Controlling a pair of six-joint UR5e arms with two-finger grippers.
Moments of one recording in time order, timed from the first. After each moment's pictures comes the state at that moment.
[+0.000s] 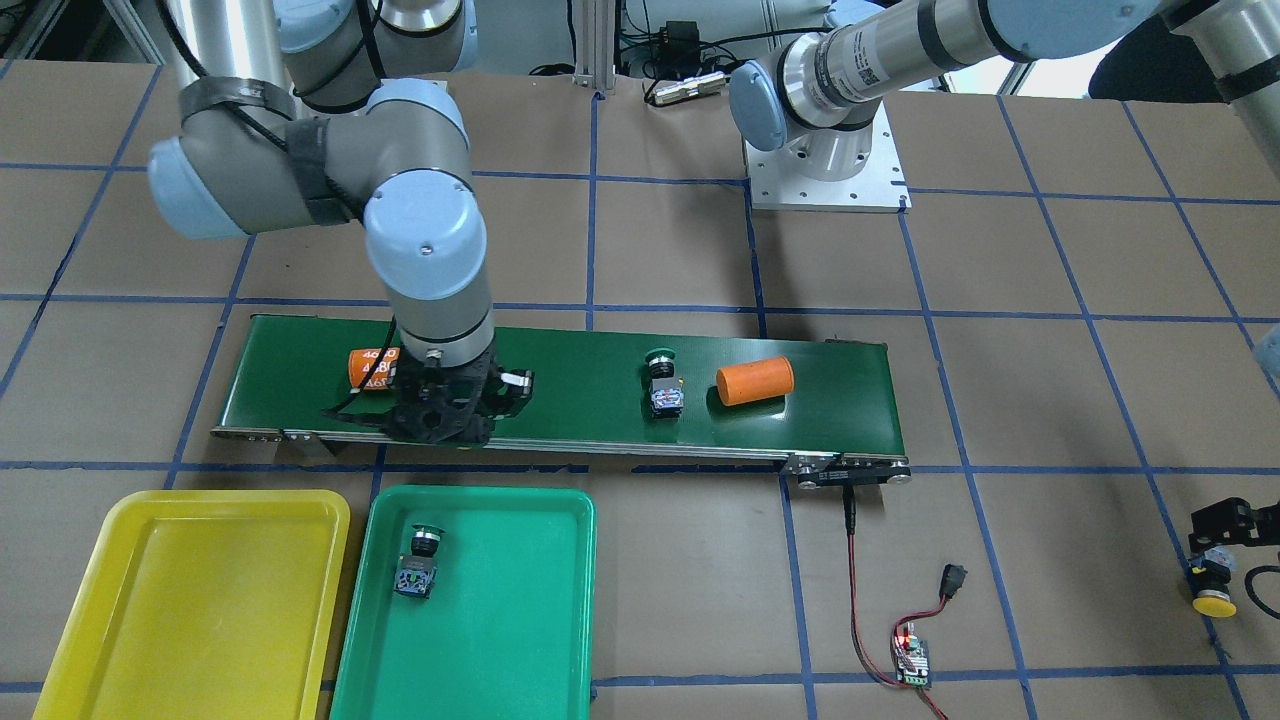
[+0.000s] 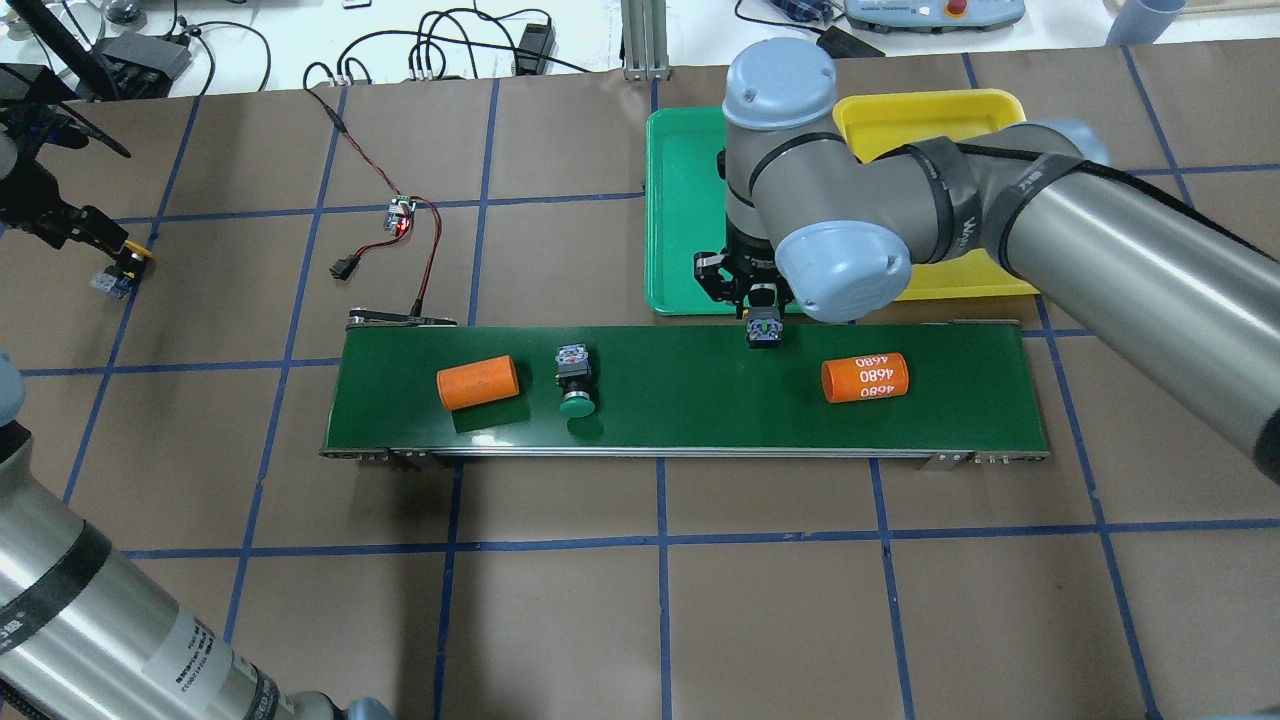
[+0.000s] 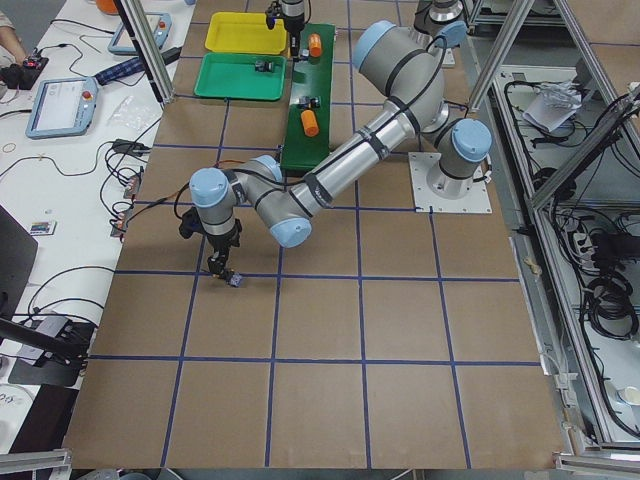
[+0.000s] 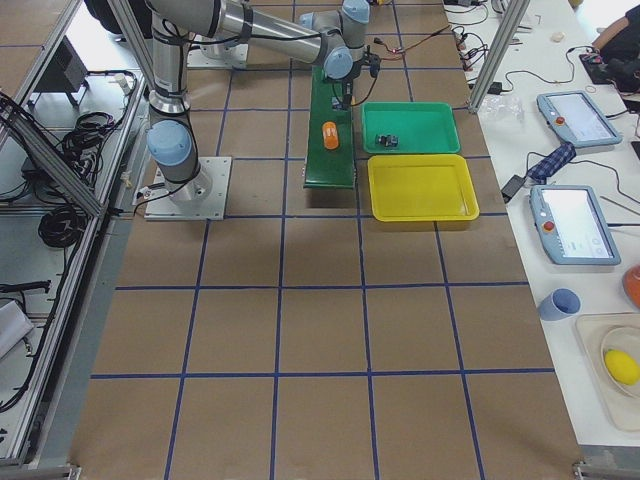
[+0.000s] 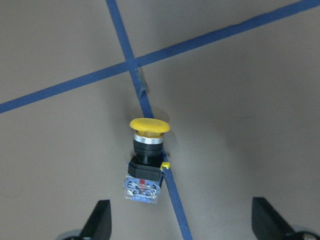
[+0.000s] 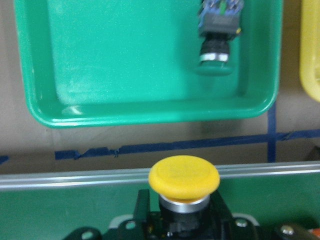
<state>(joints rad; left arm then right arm) -0.94 -2.30 -1.26 -1.09 1.62 0.87 1.76 -1.23 1.67 -2.02 -1.61 0.27</state>
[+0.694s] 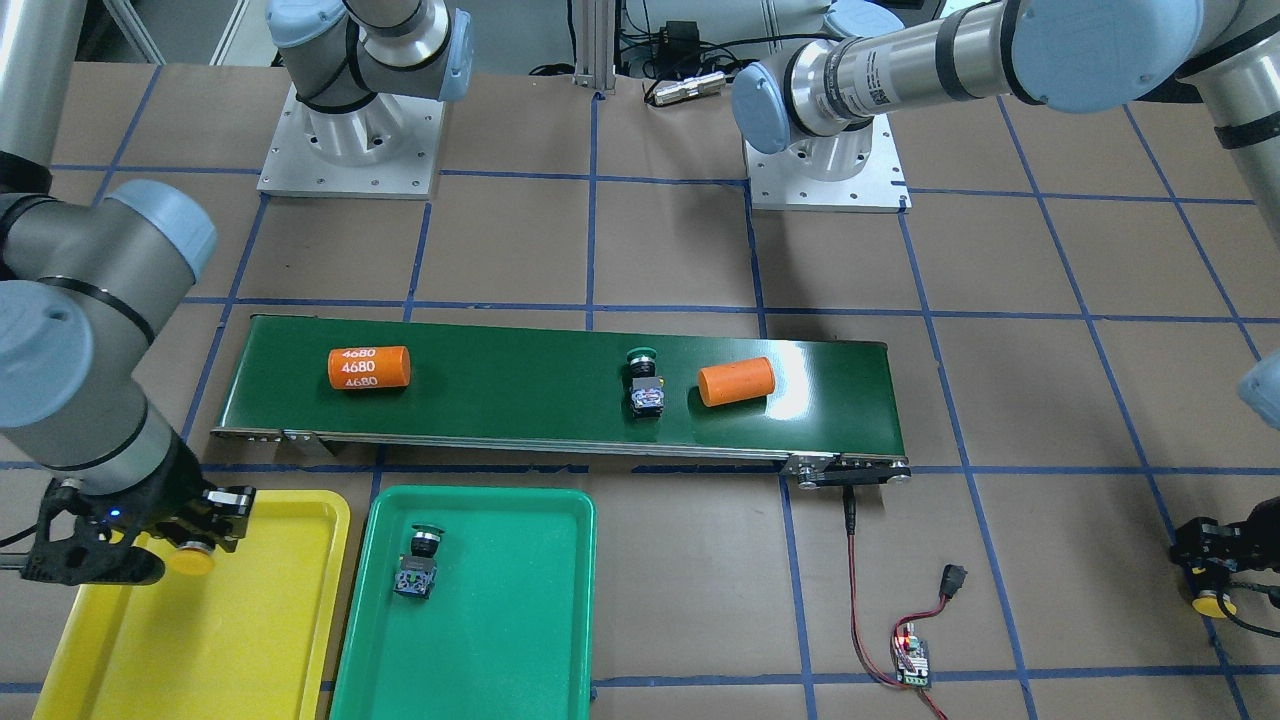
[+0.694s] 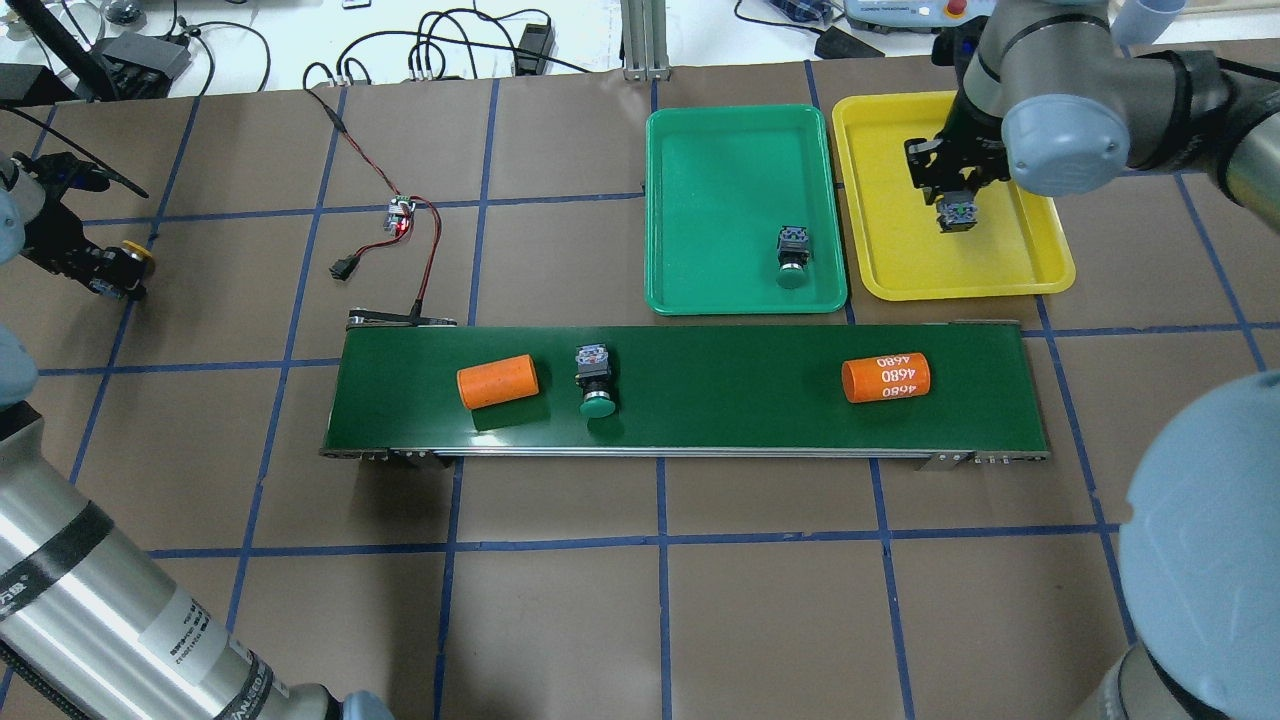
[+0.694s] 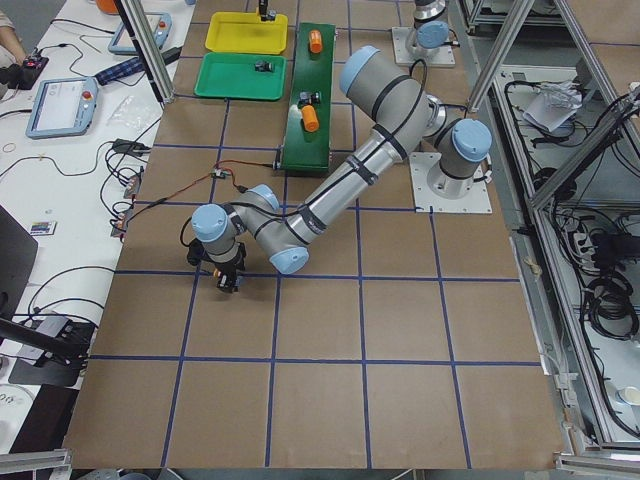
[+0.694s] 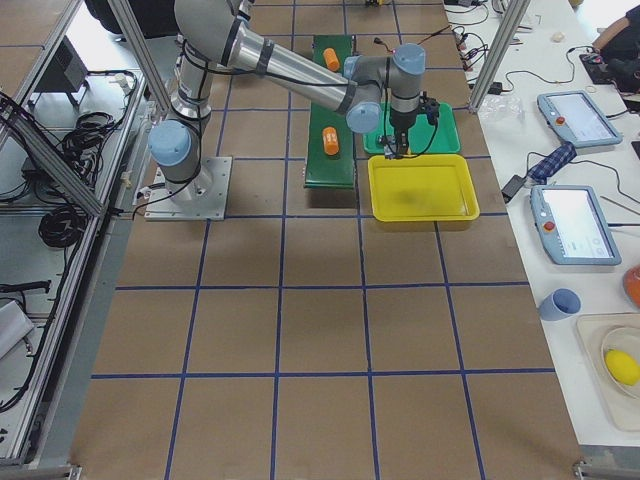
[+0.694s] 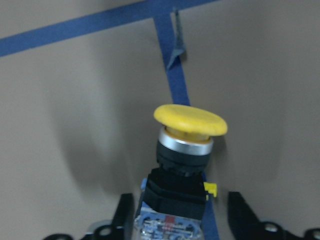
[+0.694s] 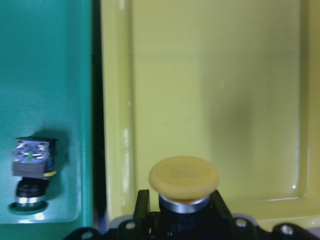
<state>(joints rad) -0.92 -2.39 -1.24 -1.09 1.62 0.87 1.40 -1.12 1.56 -2.13 -1.62 -0.18</state>
